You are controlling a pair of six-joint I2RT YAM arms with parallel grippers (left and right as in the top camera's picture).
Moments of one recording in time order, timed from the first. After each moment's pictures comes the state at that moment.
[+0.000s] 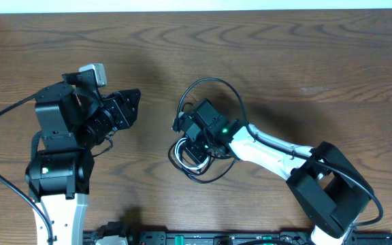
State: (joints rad) left arm 0.08 0.99 1.07 -0.68 0.46 -0.35; right arm 0.80 1.89 1.13 -0.32 -0.36 0.02
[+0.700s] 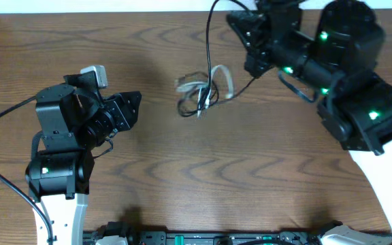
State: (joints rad) left arm 0.08 0.99 1.07 -0.71 0.47 -0.35; right arm 0.48 1.40 1.75 -0.52 -0.32 0.03
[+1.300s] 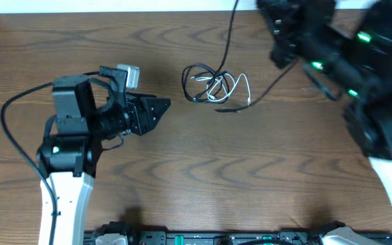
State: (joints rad) left arm 0.02 1.10 1.07 -0.68 0.79 -0.11; right arm 0.38 1.32 1.74 -0.45 -0.32 0.01
